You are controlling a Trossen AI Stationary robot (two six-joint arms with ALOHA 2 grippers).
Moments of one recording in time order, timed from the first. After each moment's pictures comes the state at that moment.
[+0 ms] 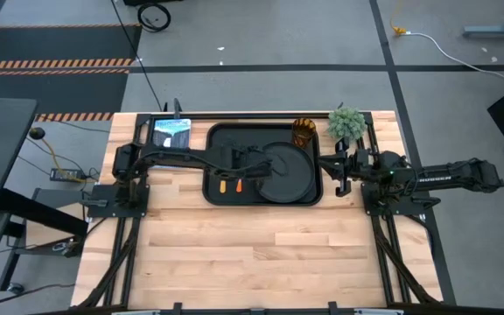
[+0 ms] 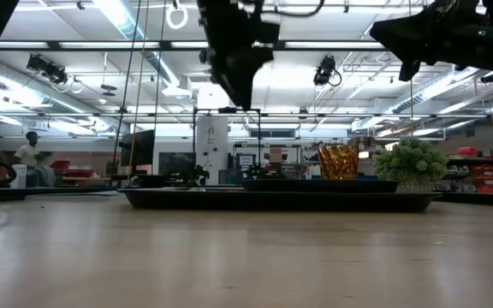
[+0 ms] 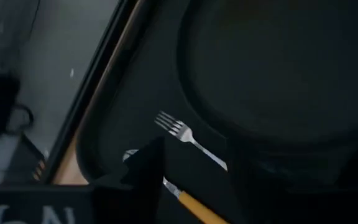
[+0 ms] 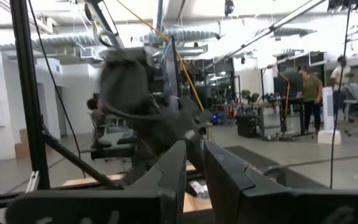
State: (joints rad) left arm 0.00 1.95 1.73 -1.01 -0.61 -0.33; right arm -0.12 0.54 0.08 0.78 0.03 0.05
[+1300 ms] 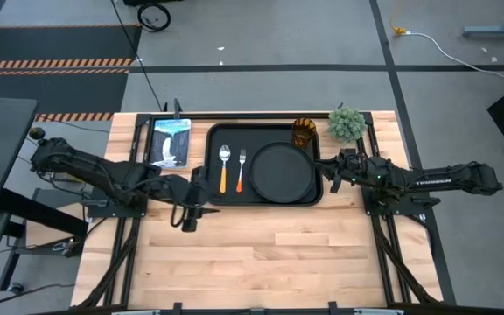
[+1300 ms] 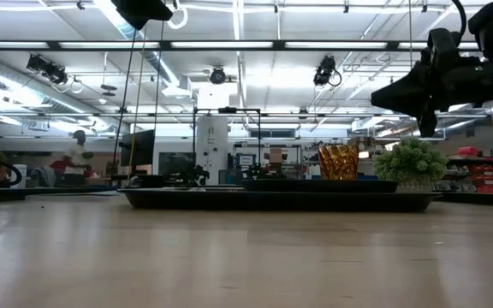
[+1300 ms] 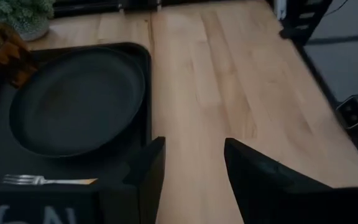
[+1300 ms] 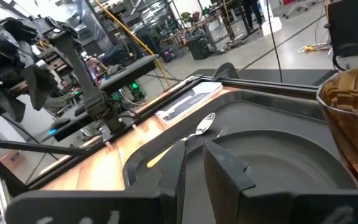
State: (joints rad) left arm -0.29 1.13 0.95 -0.42 -0.19 -0.07; right arm -0.12 0.46 0.01 0.43 0.26 0.47
